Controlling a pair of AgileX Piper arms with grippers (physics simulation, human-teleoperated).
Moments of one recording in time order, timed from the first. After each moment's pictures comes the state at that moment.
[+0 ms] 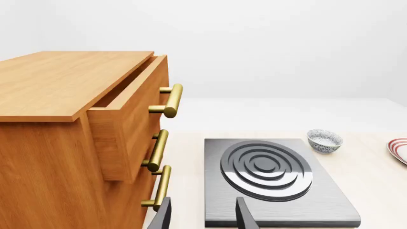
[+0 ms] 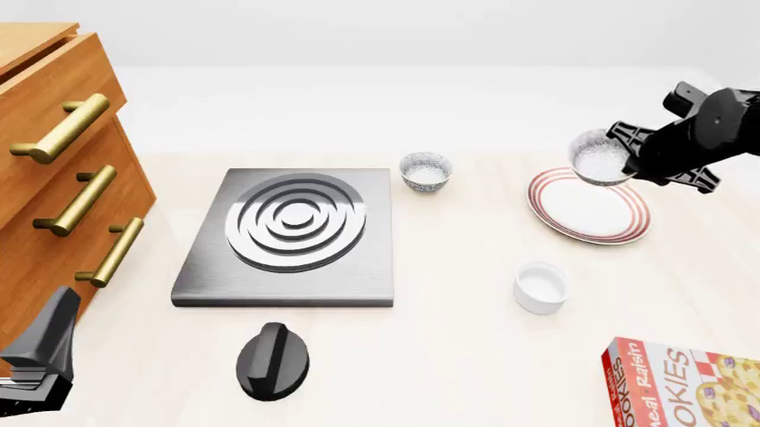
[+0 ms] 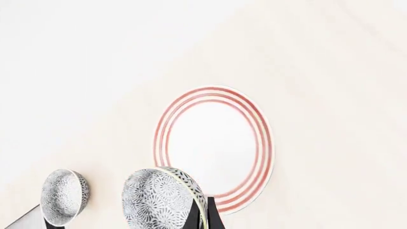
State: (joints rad) left arm 0.00 0.01 0.00 0.00 0.00; right arm -0.16 1.79 -1.29 0.41 0.50
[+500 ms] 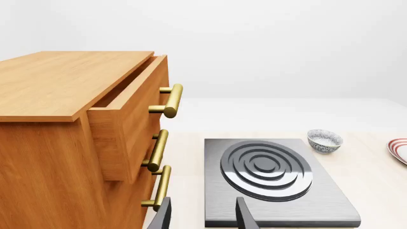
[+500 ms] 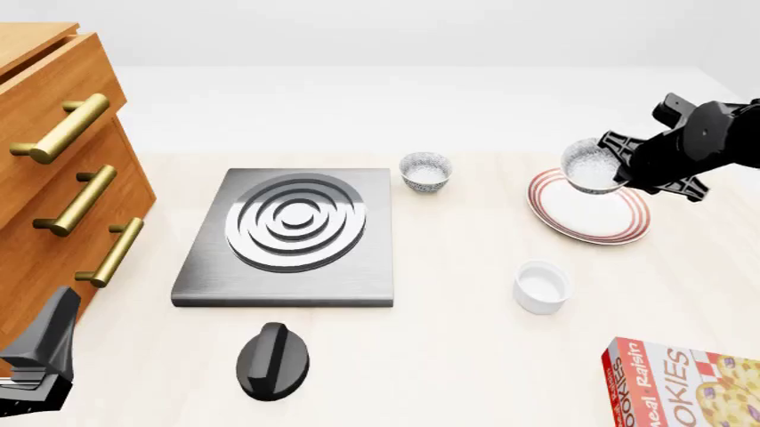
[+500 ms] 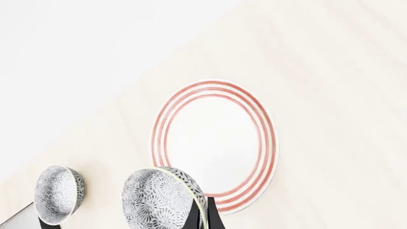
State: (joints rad) left arm 0.00 0.01 0.00 0.00 0.00; right arm -0.15 1.81 -1.26 0.37 0.50
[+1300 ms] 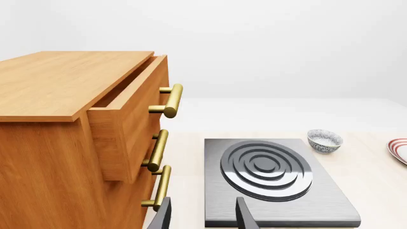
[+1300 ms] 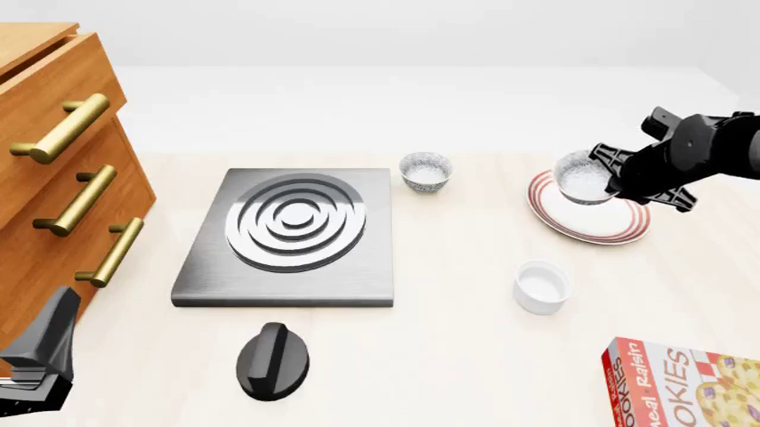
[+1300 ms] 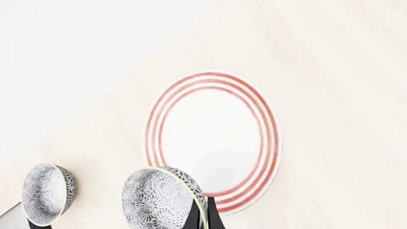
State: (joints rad) left arm 0.00 0.01 0.00 0.00 0.00; right arm -0.14 1.85 -1.24 0.35 0.51
